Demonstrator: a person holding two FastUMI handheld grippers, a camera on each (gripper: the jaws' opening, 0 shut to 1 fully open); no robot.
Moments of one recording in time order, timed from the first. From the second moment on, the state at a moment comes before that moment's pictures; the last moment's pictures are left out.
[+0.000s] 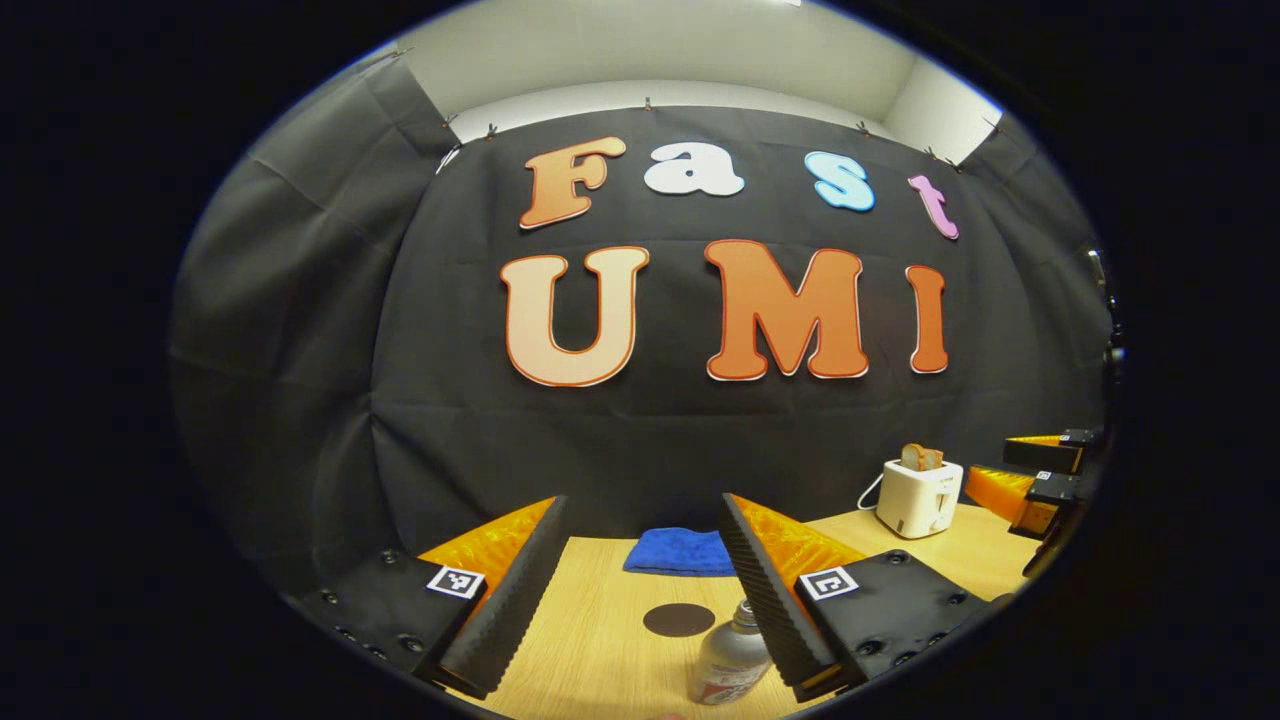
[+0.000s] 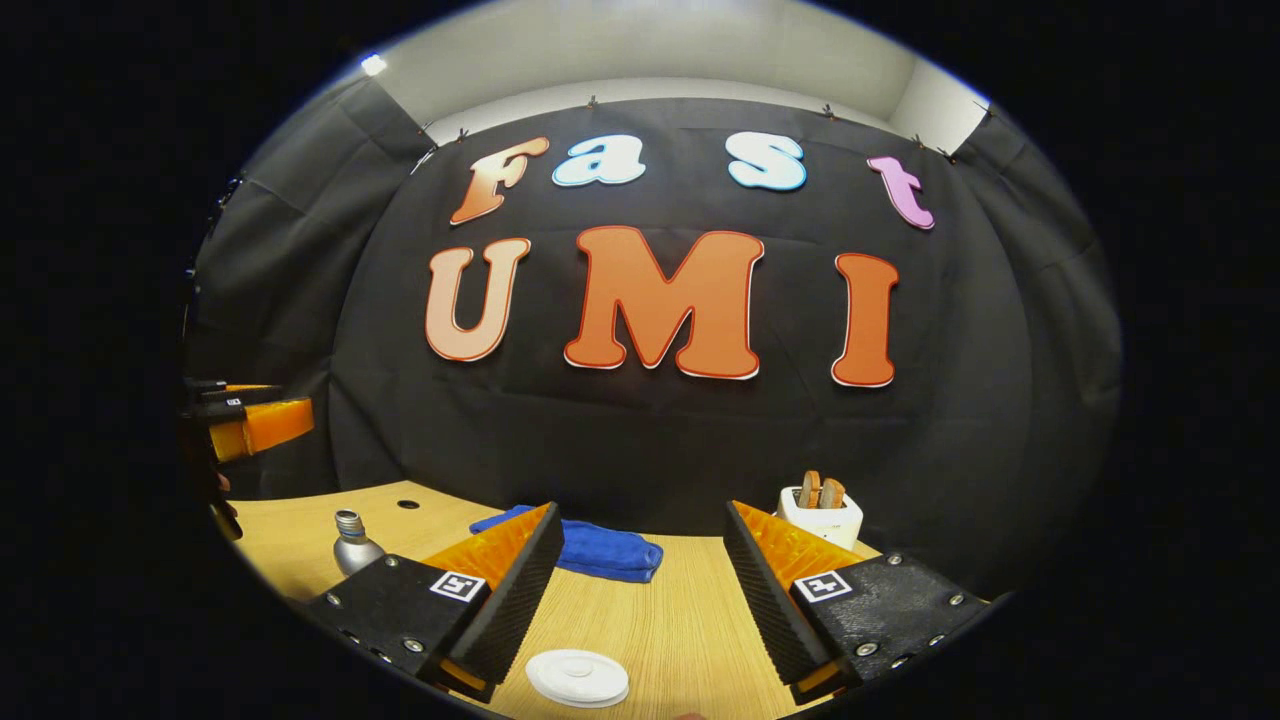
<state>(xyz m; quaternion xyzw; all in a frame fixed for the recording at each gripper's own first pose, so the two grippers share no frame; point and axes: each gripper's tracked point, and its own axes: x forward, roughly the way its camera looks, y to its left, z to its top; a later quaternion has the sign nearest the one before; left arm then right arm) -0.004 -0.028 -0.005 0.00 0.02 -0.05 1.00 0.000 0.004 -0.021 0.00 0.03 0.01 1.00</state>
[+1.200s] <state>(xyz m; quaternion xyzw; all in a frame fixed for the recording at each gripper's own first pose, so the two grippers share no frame) -0.031 -0.080 -0.133 0.05 0.12 -0.11 0.99 -0.016 0.044 -0.172 -0.03 0.20 0.09 0.97</state>
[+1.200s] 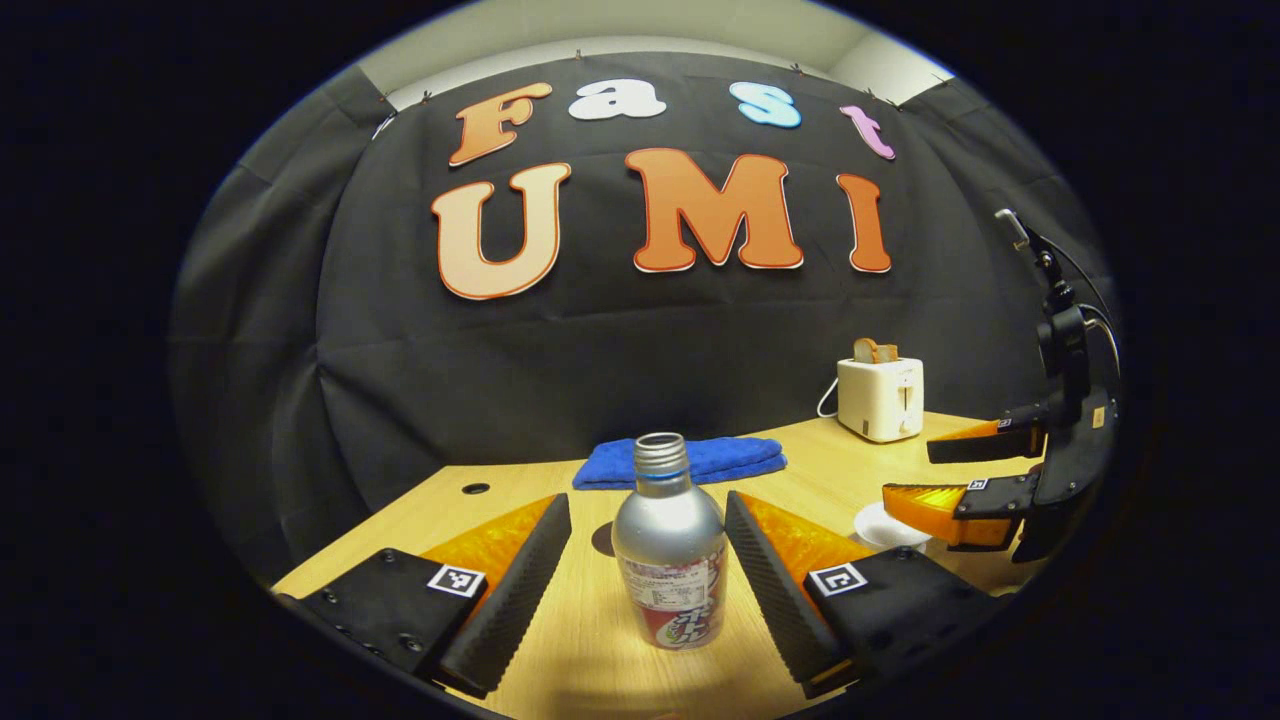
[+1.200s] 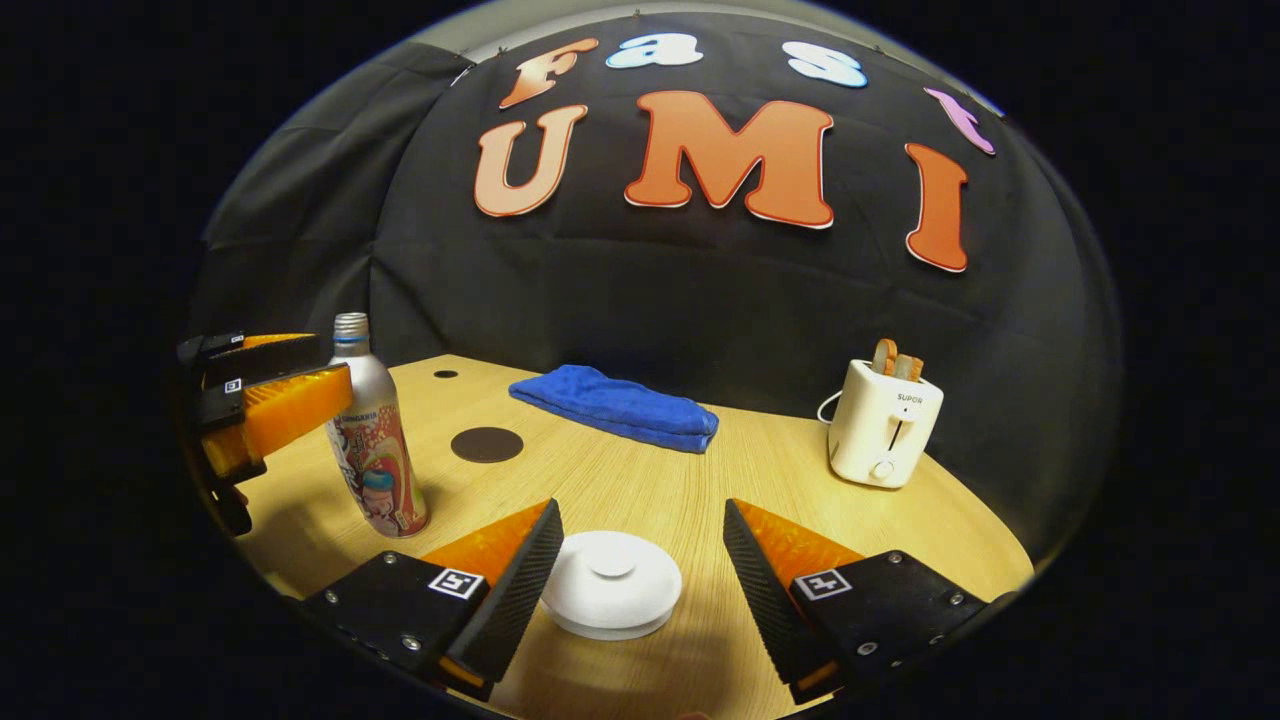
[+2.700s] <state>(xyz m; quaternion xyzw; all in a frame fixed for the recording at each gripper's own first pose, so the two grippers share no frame) -0.030 -0.090 -0.195 0.04 0.19 -0.12 0.97 -0.010 0.054 -0.176 -0.05 0.20 0.10 0.97</state>
